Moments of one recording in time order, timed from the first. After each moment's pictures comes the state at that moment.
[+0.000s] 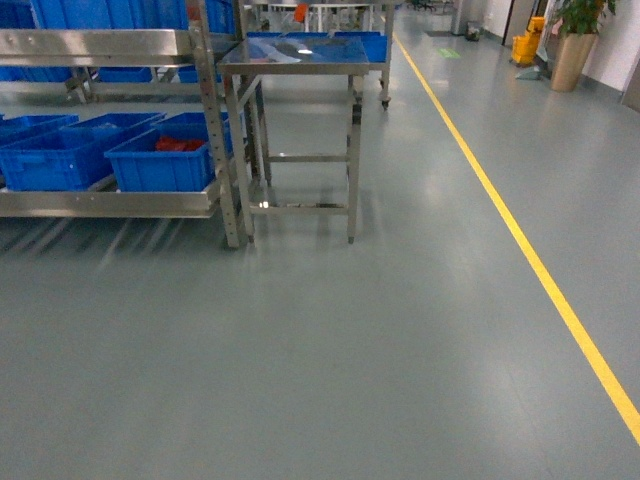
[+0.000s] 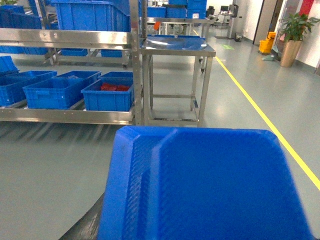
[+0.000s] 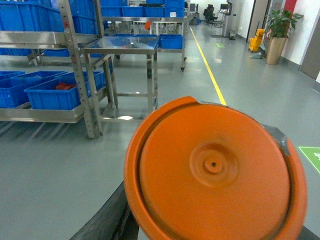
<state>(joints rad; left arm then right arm) 0.00 0.01 0.01 -0.01 0.00 0.00 0.00 0.00 0.01 -0.01 0.00 0.01</state>
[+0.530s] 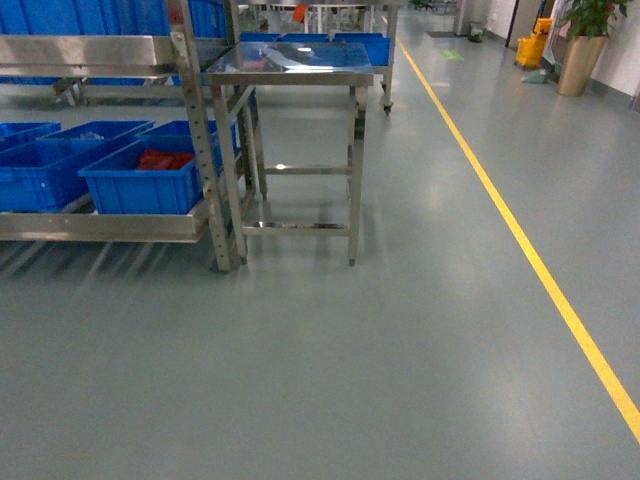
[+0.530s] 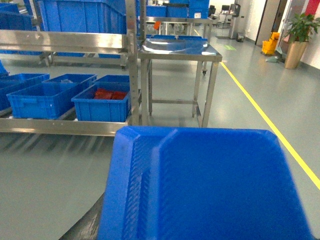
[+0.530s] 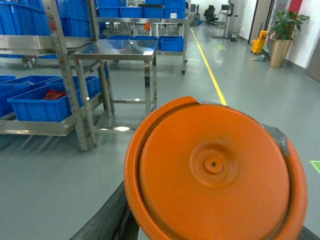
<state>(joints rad) 0.00 0.01 0.01 -0.01 0.00 0.00 0.00 0.00 0.01 -0.01 0.00 0.01</state>
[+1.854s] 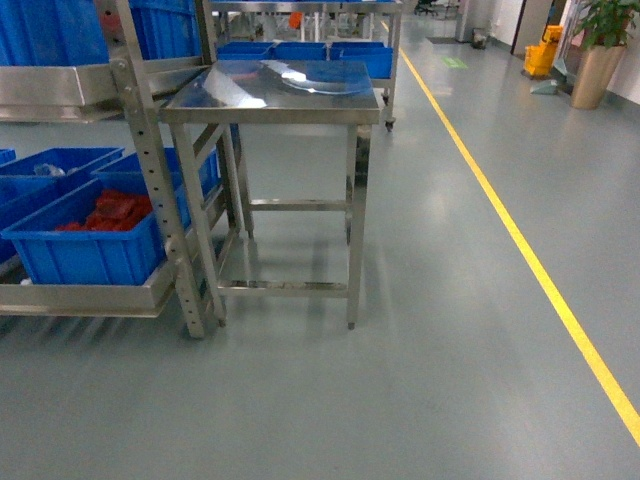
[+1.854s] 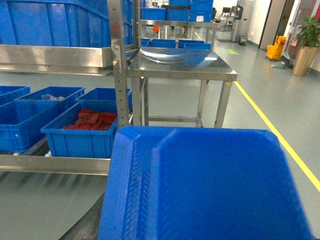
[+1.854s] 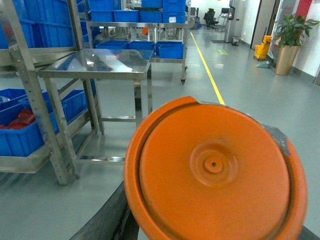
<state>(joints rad) 0.00 0.01 0.01 -0.01 0.00 0.00 0.00 0.00 0.01 0.00 0.00 0.01</state>
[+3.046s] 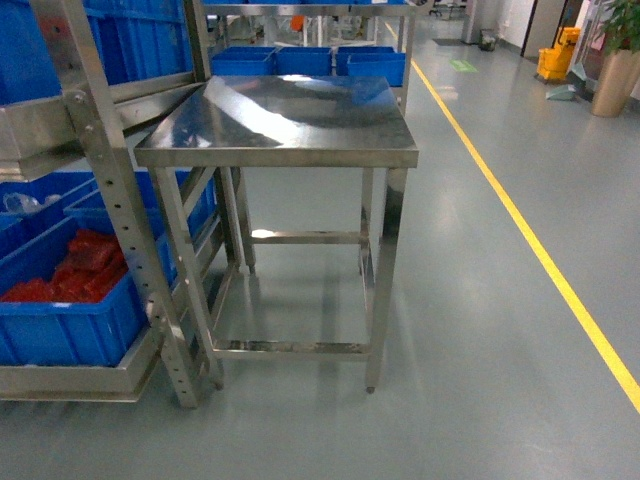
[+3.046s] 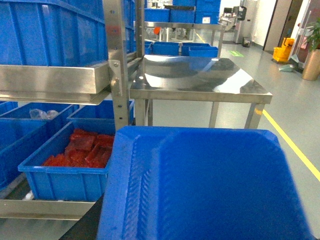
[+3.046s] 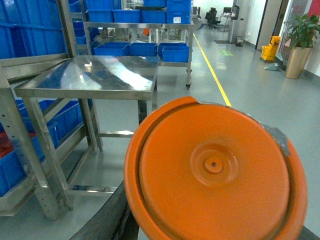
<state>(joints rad) 0.00 0.01 0.01 -0.01 0.00 0.00 0.00 0.01 0.01 0.00 0.00 0.01</state>
